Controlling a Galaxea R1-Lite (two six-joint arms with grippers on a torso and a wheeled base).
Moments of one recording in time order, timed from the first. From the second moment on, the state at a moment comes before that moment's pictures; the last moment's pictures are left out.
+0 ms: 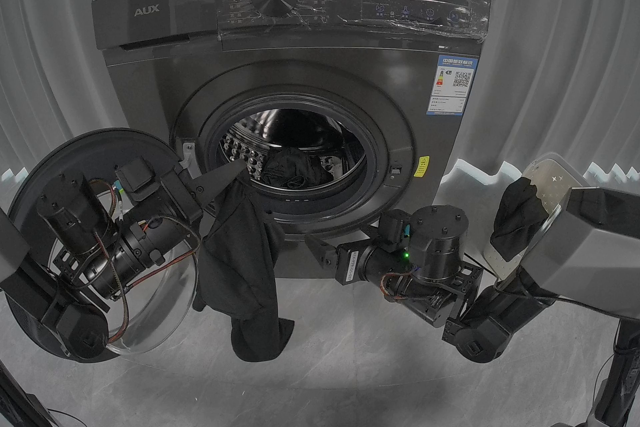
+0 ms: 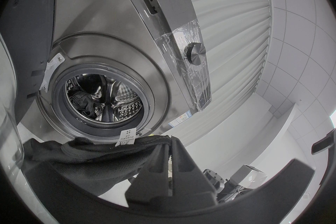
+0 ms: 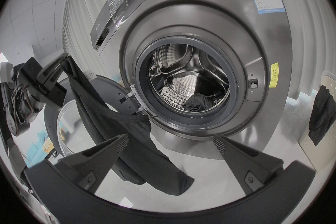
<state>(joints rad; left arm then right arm) -0.38 1.78 -0.47 -1.55 -0.38 -0.88 0.75 2.16 -0.85 -1.18 -0.15 0.29</state>
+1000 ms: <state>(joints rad) -0.42 1.68 -0.45 -1.55 -0.50 -0.88 0.73 2.26 -0.83 -1.33 -0.04 0.22</state>
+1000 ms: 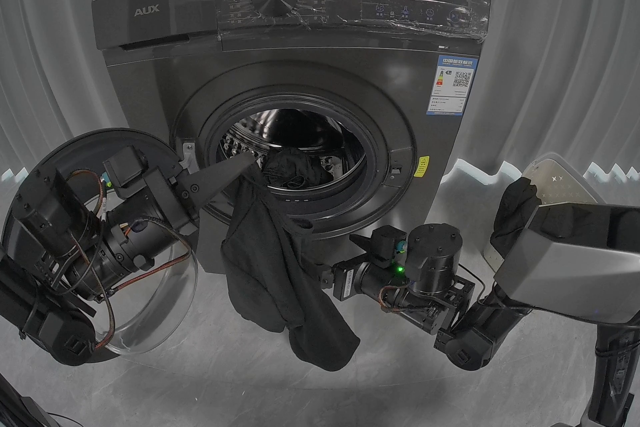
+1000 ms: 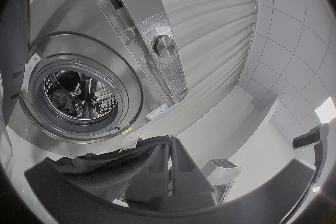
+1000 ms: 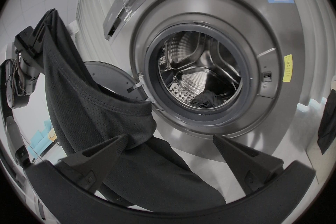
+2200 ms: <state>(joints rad) -0.40 1.73 -0.45 -1.55 -0.49 -0.87 0.73 2.31 -0.88 -1.43 -0.02 0.18</state>
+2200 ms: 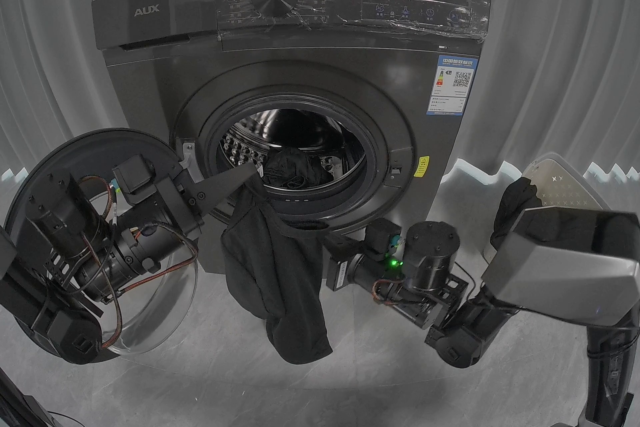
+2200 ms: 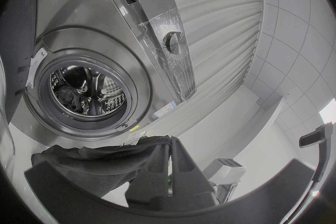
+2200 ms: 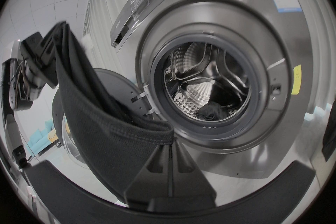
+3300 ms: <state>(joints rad) -0.36 1.73 -0.47 -1.55 -0.42 -0.71 0.68 1.79 -0.63 -1.40 -0.04 0.14</state>
